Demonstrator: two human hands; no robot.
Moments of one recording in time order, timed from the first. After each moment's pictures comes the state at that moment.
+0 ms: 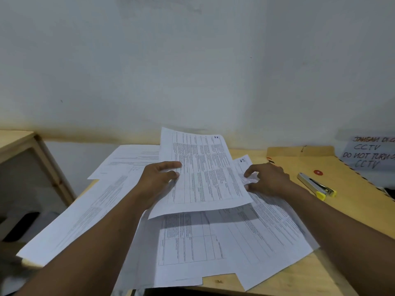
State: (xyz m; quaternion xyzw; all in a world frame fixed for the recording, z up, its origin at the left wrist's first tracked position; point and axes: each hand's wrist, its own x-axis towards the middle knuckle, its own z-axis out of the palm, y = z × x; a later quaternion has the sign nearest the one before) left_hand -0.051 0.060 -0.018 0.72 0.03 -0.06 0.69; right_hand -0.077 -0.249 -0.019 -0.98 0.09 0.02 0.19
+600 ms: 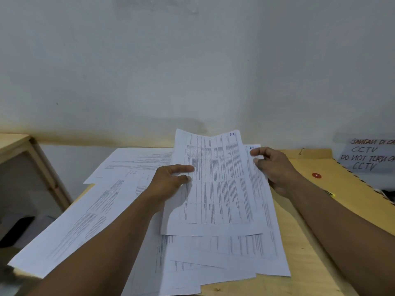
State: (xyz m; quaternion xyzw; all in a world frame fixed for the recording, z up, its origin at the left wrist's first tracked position) left_hand -0.049 0.035 -0.018 0.78 -0.04 -0.05 0.62; right_hand -0.072 -0.254 0.002 -0.74 0.10 -0.09 0.66
